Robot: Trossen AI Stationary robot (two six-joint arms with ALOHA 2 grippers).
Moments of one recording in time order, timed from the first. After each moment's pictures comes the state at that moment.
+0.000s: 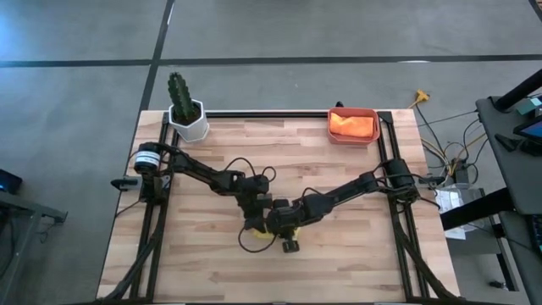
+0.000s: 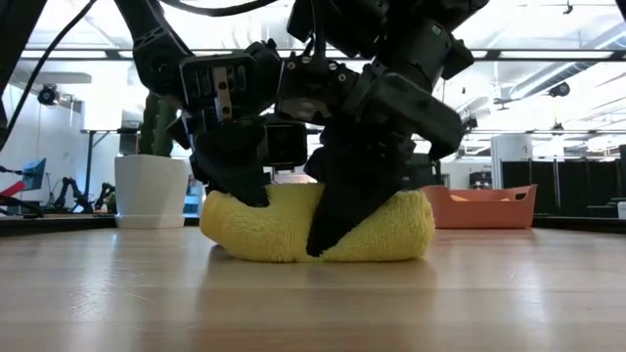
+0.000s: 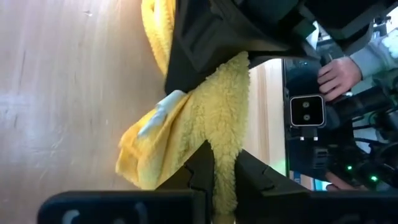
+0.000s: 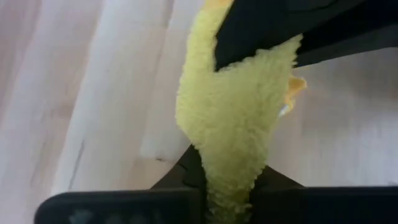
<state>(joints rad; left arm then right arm) -0.01 1.89 0.88 0.19 0.75 -0.55 0.29 2.11 1.31 -0.28 -0.09 0.10</state>
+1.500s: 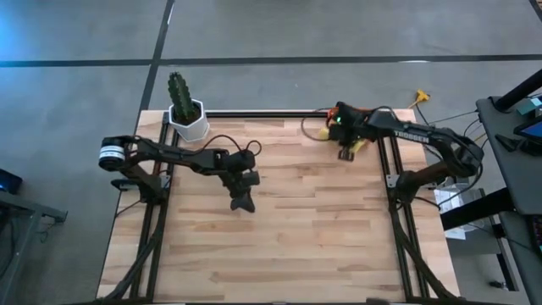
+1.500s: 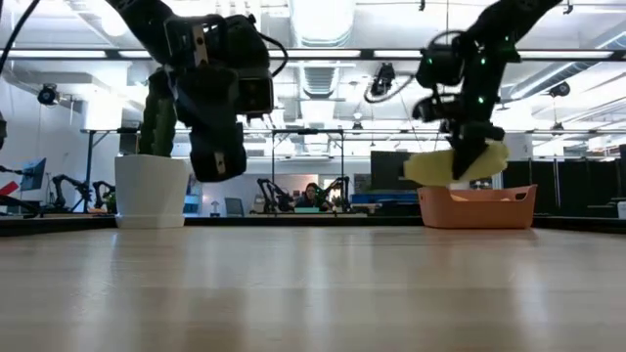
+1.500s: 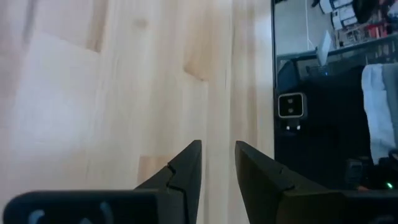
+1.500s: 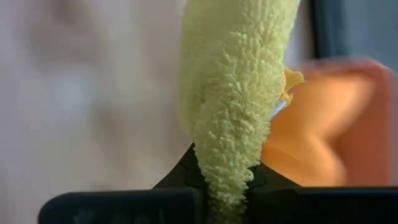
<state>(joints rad) 0.14 1.55 0.86 -0.20 0.74 -0.38 -0.57 1.37 0.92 -0.76 0.12 -0.46</state>
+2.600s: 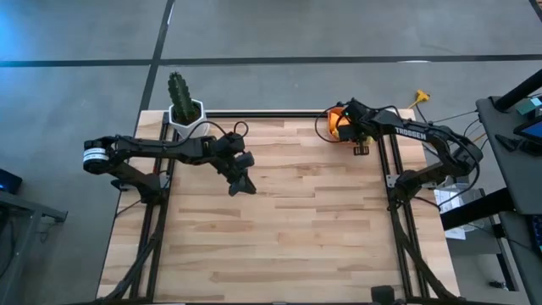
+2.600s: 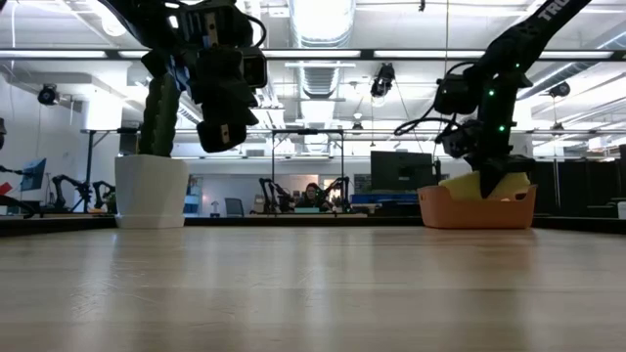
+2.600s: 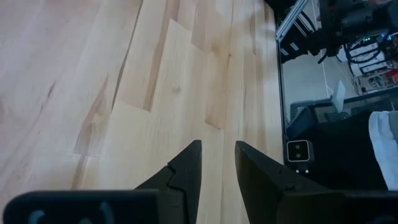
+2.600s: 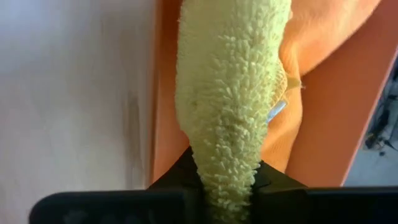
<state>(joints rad) 0.24 1.39 0.86 -0.23 0.64 -0.39 -0.81 1.39 0.80 -0.64 0.29 -0.93</state>
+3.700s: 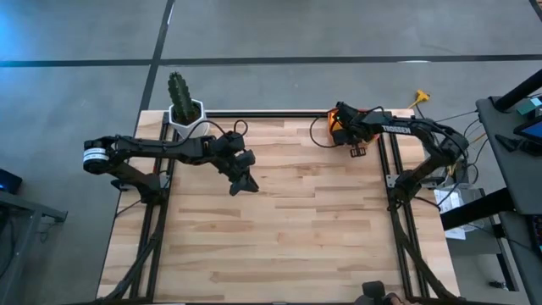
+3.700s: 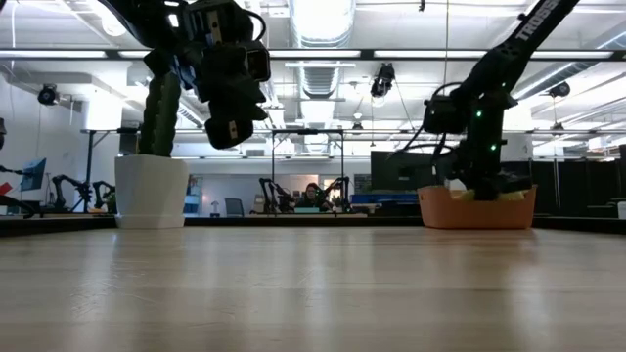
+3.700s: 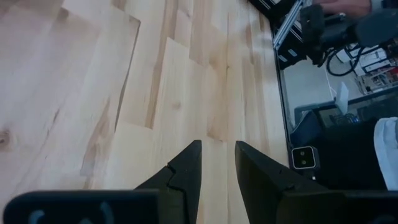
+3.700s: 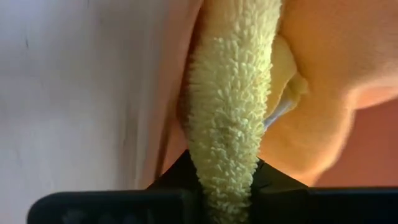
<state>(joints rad) 0.24 1.39 0.86 -0.17 0.62 -0.35 -0.78 1.54 0.81 -0.56 0.33 -1.02</state>
